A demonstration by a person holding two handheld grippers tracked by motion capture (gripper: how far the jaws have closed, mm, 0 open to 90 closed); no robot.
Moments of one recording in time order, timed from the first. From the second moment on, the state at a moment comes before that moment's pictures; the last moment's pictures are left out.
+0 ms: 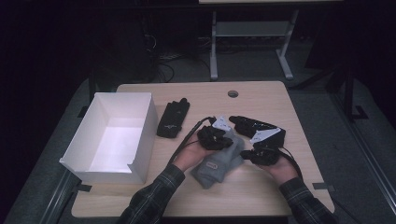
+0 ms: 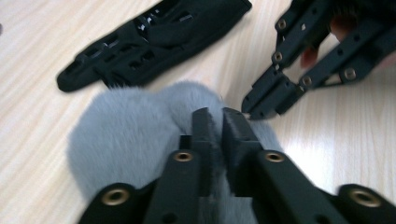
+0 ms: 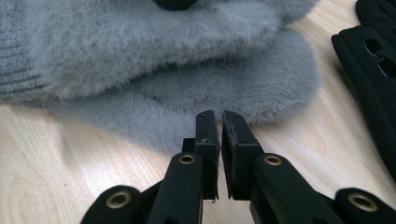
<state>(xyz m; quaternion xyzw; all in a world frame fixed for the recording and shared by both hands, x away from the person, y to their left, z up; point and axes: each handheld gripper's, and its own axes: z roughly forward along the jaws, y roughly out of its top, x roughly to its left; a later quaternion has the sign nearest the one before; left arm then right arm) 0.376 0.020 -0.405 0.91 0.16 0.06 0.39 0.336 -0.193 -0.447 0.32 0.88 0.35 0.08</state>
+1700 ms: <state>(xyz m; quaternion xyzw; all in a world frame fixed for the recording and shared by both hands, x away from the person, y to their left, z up) 0.342 0.050 -0.378 0.89 0.15 0.03 0.43 0.344 -0.211 -0.440 0.35 0.86 0.35 0.08</state>
